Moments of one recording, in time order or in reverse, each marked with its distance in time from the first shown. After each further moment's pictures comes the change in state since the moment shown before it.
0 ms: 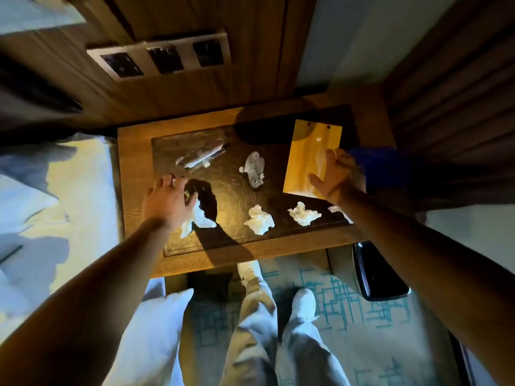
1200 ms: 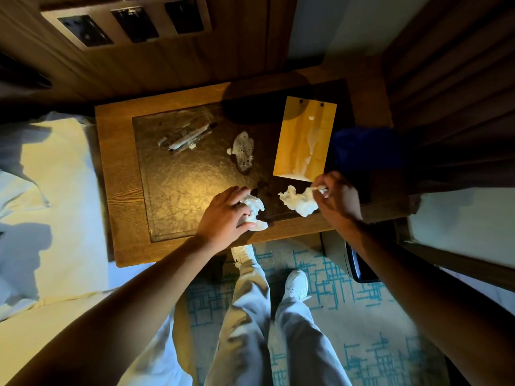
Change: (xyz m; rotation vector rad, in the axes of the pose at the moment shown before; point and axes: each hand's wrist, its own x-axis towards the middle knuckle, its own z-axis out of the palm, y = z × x) left_hand -0.043 0.113 0.057 -0.256 0.046 0.560; right_hand -0.056 0.042 0.052 0.467 0.221 -0.197
